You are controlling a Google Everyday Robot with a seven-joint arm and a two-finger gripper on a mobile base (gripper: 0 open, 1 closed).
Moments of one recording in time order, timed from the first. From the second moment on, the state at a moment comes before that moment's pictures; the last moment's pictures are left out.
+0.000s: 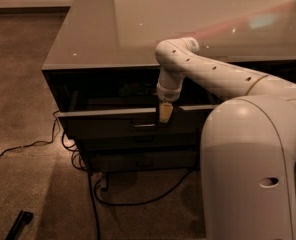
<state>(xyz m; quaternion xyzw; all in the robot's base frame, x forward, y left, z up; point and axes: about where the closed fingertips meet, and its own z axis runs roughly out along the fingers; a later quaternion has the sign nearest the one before) 0.710 -0.073 0.633 -0.68 0.73 0.02 0.07</state>
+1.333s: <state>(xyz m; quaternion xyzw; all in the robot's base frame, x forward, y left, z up) 0.671 -0.081 0.621 -0.67 0.74 0.02 0.03</state>
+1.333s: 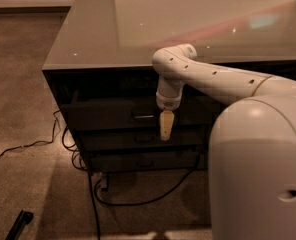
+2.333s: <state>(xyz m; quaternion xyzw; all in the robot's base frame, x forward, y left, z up) 0.622 -0.102 0.637 -0.66 0.75 0.00 0.00</state>
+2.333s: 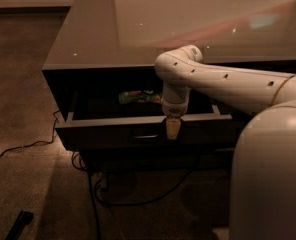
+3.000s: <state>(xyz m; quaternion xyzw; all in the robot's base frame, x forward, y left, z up) 0.613 -0.105 0.650 -0.65 0.76 -0.02 0.00</state>
